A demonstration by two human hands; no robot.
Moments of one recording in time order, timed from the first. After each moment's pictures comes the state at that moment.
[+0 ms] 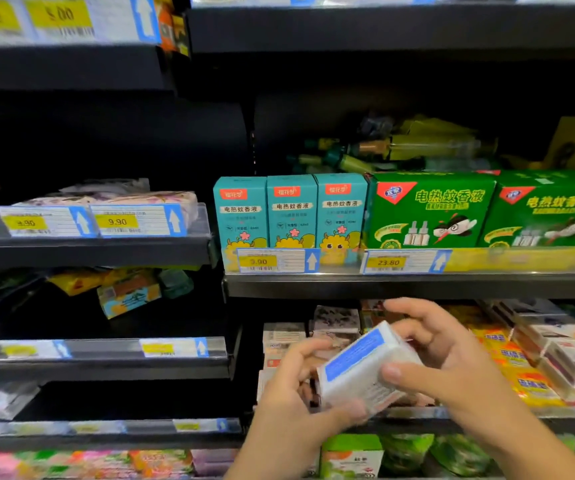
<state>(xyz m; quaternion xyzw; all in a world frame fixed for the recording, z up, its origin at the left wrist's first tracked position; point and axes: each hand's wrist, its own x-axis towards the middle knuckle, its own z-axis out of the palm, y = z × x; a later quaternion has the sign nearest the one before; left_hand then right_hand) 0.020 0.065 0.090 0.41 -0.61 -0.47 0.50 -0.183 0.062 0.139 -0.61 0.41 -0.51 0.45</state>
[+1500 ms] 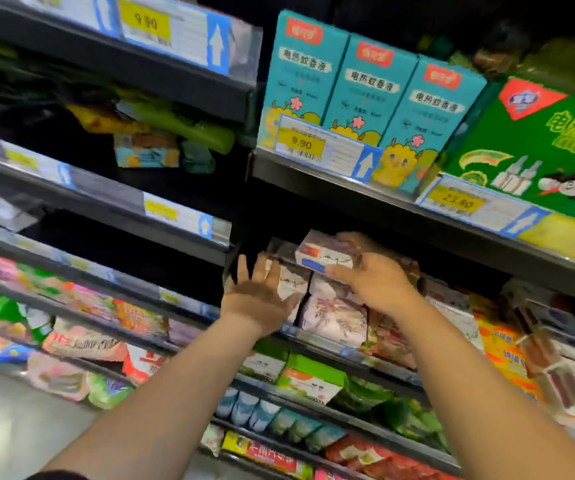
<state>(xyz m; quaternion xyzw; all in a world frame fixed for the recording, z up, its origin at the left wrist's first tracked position) 0.031 -0.040 -0.025 0.75 -0.65 -0.15 0.02 -0.153 -0.080 0.069 -0.75 0.57 -0.16 0.28</state>
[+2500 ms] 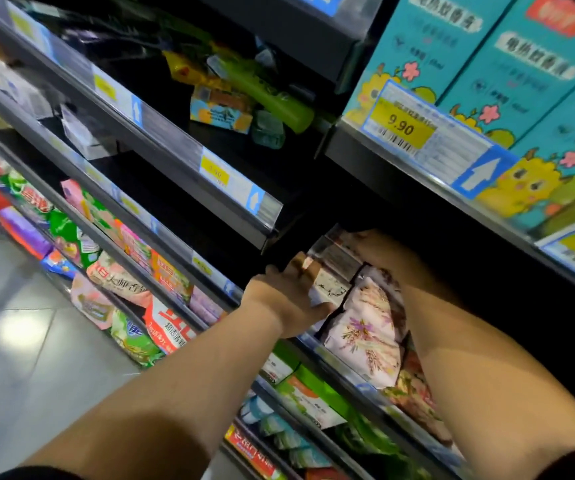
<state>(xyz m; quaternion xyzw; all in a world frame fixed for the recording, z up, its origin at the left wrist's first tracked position) 0.030 -0.039 -0.019 0.76 -0.62 -0.18 -0.02 -0.075 -0.222 0.024 -0.83 0.53 0.08 0.18</state>
